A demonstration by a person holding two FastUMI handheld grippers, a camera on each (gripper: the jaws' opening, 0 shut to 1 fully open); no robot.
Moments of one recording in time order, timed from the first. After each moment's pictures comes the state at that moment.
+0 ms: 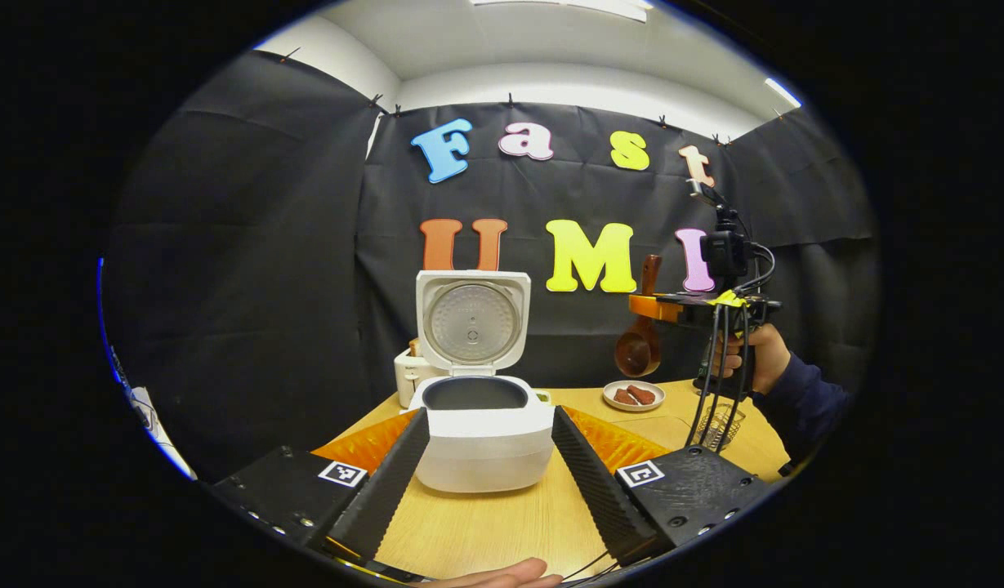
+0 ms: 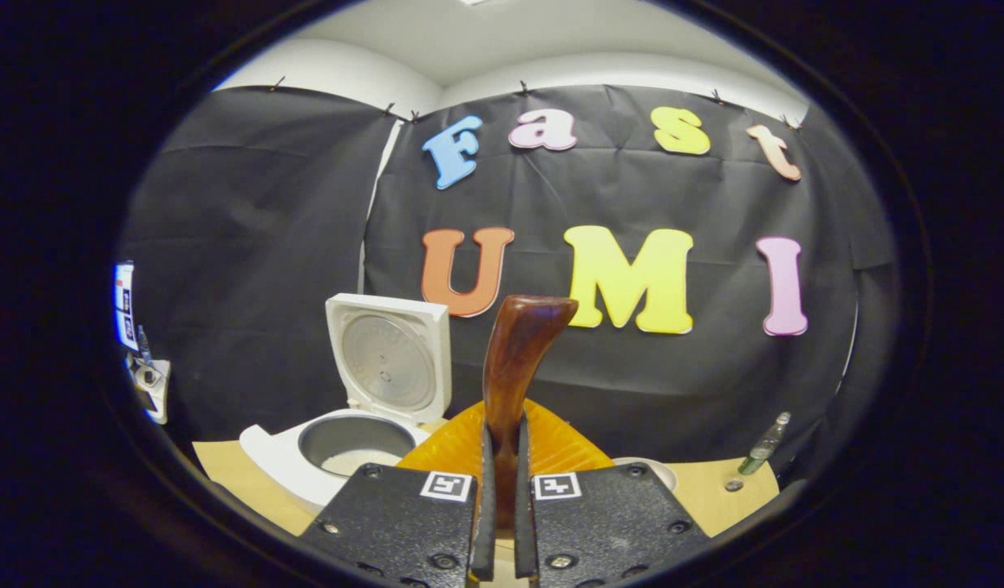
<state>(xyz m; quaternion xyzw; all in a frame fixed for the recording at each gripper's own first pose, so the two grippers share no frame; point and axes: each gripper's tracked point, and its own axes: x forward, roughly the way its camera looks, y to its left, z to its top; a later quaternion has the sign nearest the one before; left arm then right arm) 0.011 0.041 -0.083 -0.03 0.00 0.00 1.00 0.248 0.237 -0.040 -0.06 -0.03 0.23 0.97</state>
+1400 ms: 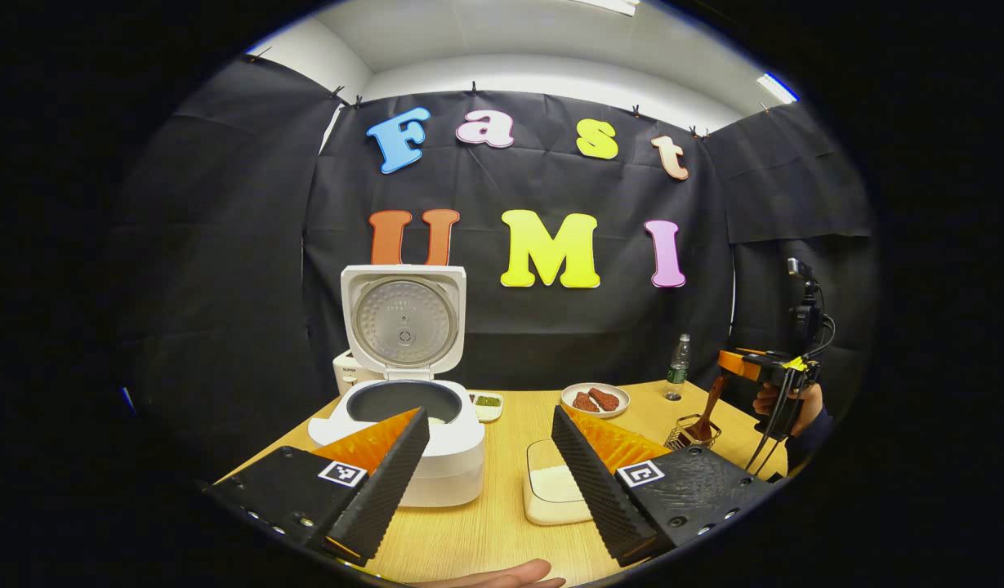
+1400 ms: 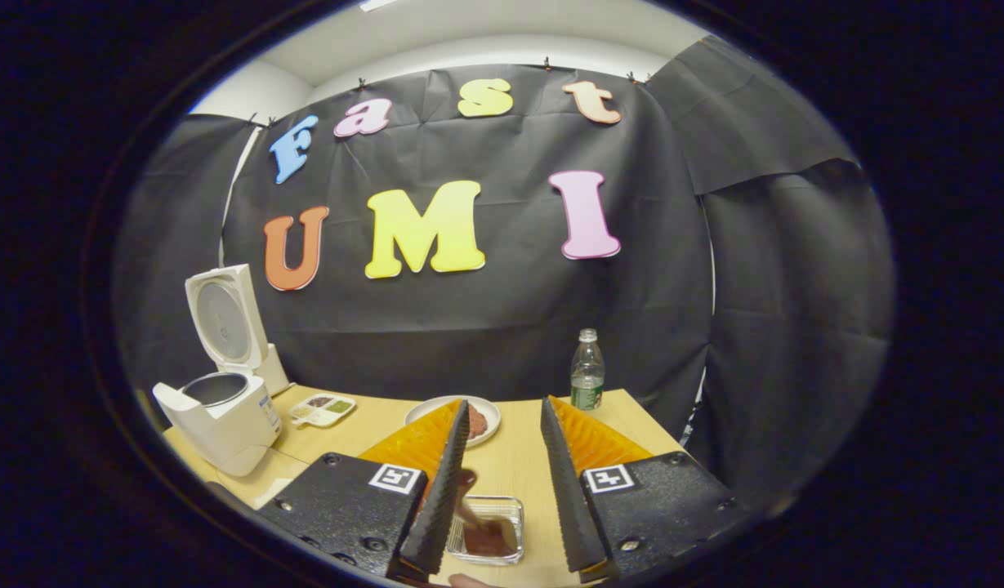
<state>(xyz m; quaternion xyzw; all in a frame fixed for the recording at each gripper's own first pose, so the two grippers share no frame) 0.063 -0.032 -0.072 -0.03 0.01 -0.04 1.00 0.245 -0.059 -0.132 0.03 0.02 0.02 1.00</state>
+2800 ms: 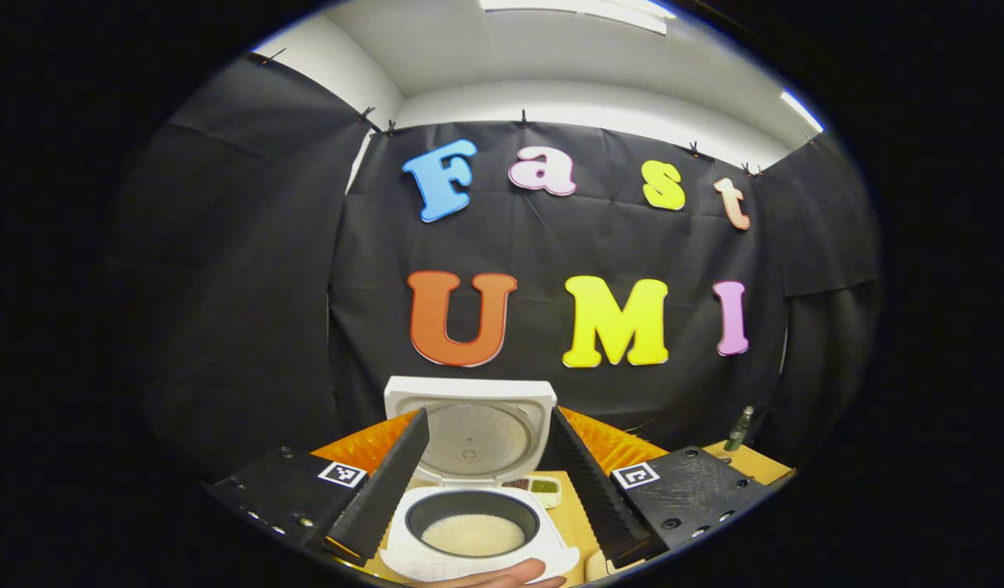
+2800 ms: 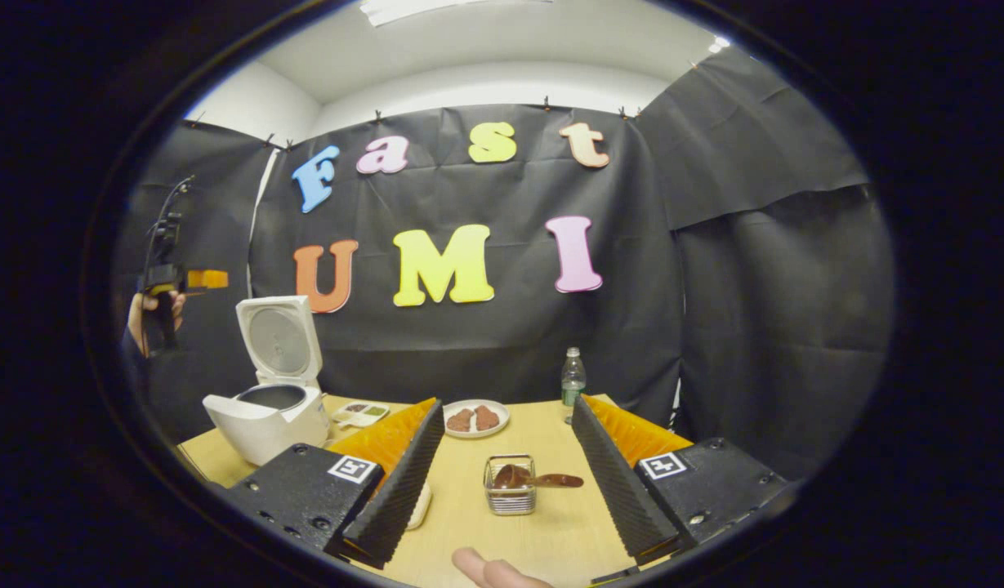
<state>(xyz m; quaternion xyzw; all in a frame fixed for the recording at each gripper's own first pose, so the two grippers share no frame) 0.214 0.102 0.087 -0.03 -0.08 0.03 1.00 0.061 -0.020 -0.097 0.01 -0.02 0.03 1.00</state>
